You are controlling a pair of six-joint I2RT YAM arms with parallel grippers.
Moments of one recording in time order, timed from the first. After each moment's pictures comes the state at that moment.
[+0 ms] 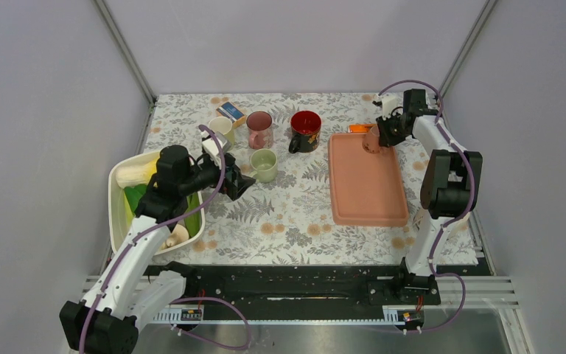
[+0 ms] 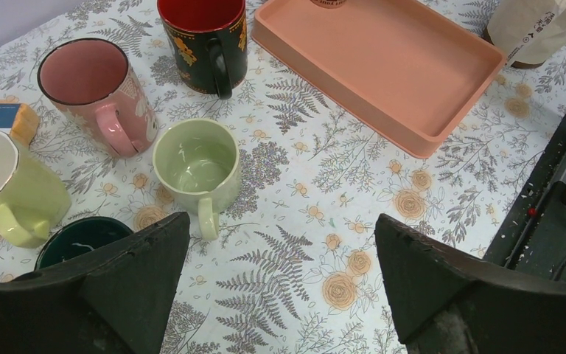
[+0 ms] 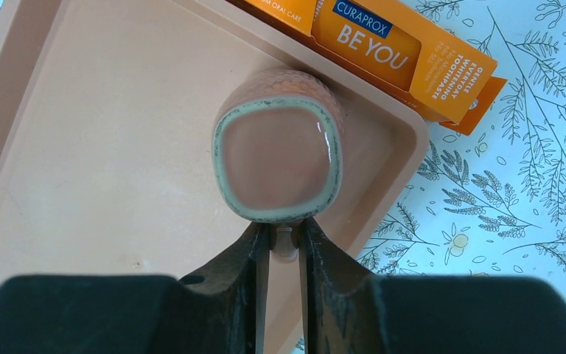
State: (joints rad) left arm -0.28 0.88 0.81 -0.25 0.58 0.10; right arm -0.06 1.99 1.57 -0.58 -0.33 -0.51
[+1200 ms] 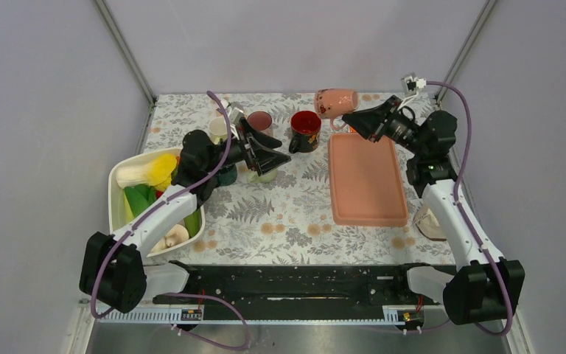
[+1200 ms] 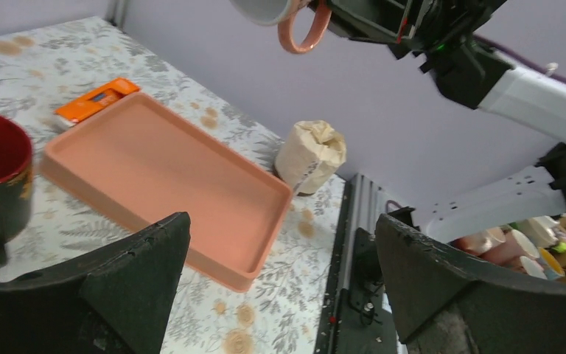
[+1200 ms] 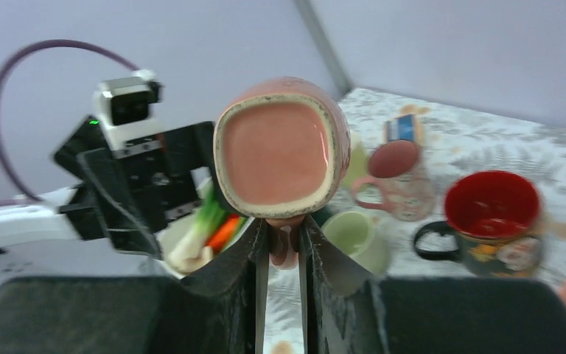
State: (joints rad) left arm -0.39 1.23 0.85 0.53 0.82 -0.60; right arm 0.08 1.17 1.01 0.35 -0.81 0.61
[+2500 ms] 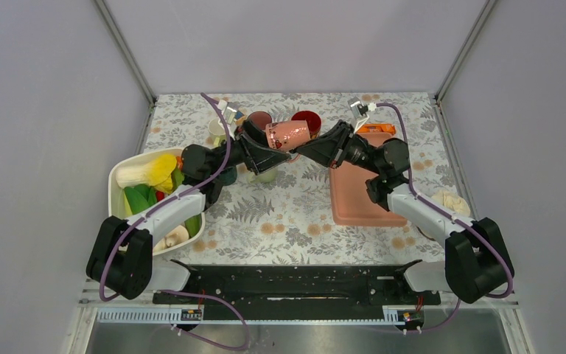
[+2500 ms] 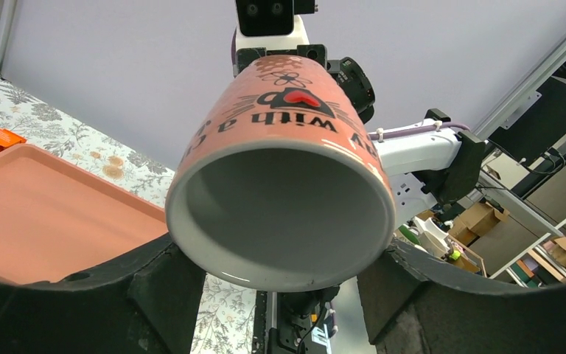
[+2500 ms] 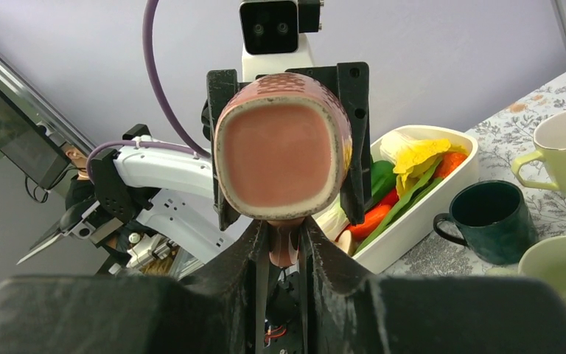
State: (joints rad) left arm -0.44 1.33 0.76 1.11 0.86 -1.04; right arm 0.46 1.33 0.80 1.04 -0.81 1.02
